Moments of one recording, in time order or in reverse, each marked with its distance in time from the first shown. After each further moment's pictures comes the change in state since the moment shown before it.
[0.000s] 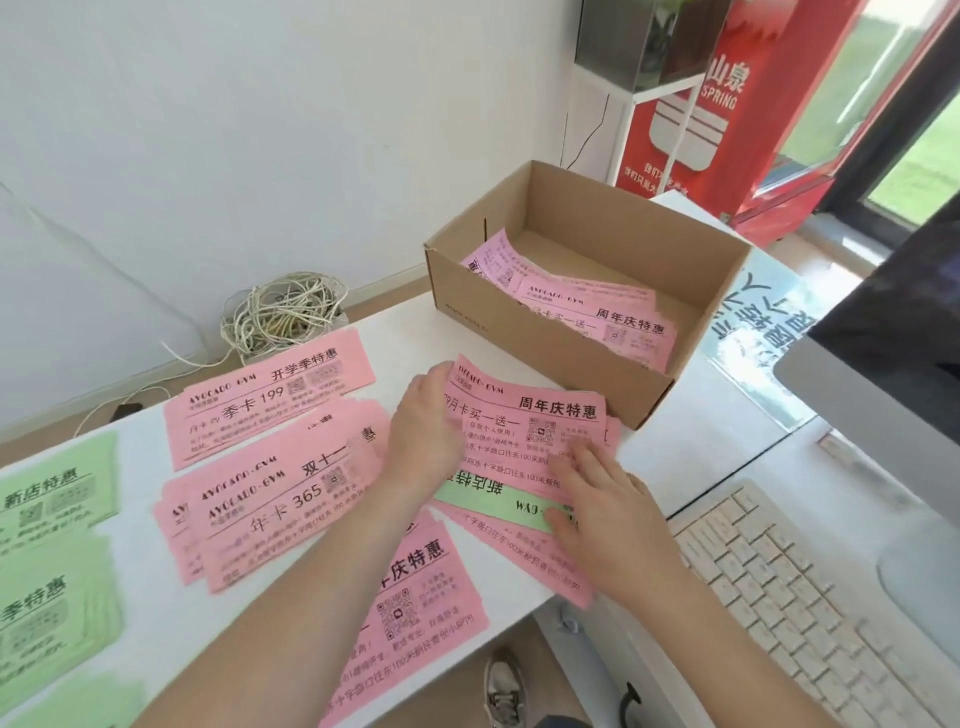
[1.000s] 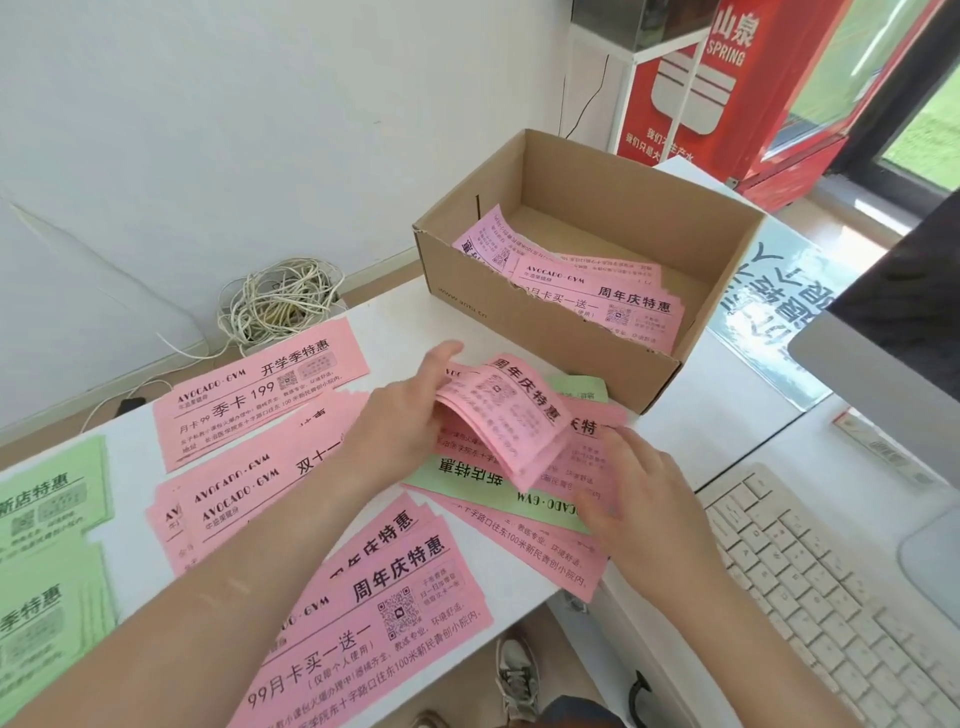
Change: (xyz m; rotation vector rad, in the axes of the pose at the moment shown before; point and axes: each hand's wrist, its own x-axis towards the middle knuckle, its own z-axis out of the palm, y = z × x) left_hand 0.009 -0.018 -0.029 0.289 -0.183 0.364; right_hand -0.014 0.010 -0.009 0.199 0.144 0.120
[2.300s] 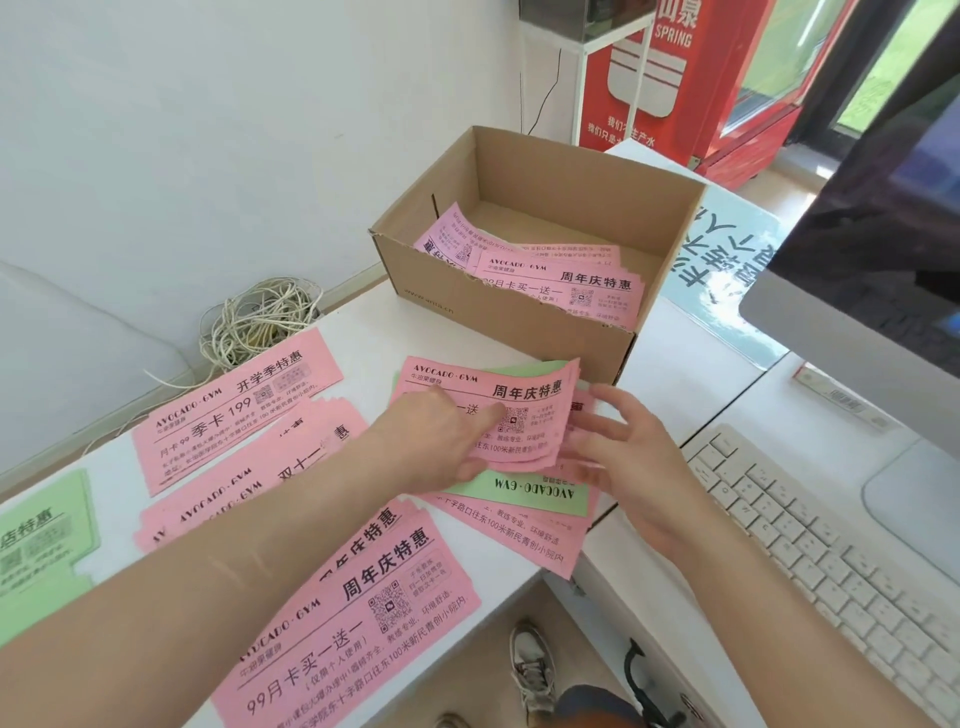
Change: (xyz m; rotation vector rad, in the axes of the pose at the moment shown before) left_hand 0.008 0.056 0.002 0.789 -0.414 0.346; right_hand 0.009 -0.003 -0.024 1.276 -0.087 0.379
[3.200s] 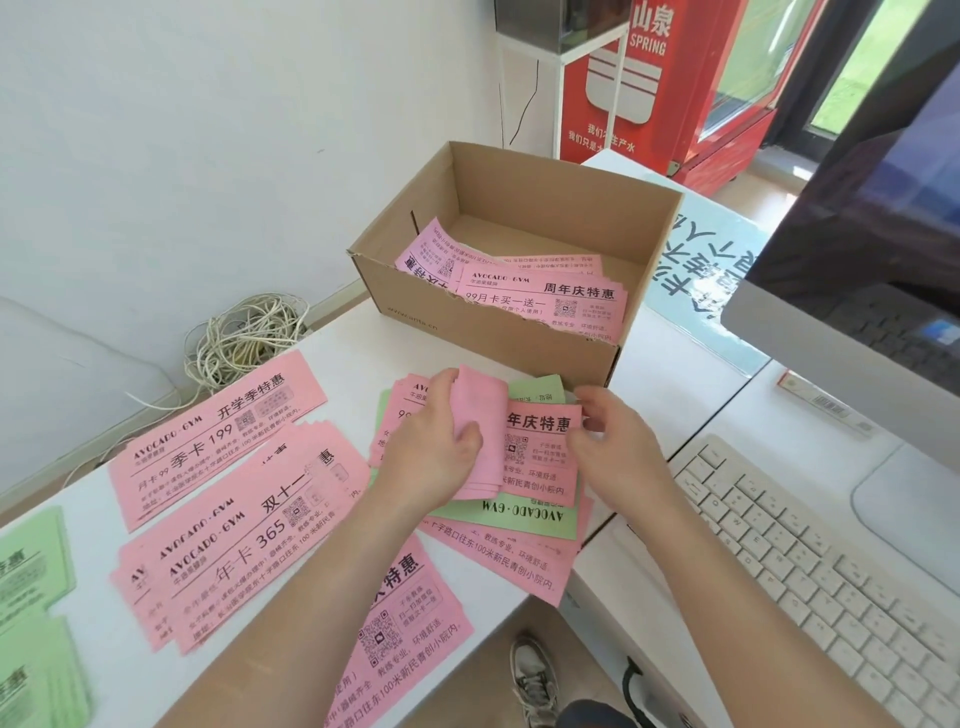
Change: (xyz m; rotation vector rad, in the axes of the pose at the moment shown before) left_hand 0.009 0.023 0.000 -0.937 0.250 -0.518; right_hand 0.023 -0.004 0.000 -0.622 0.202 -0.098
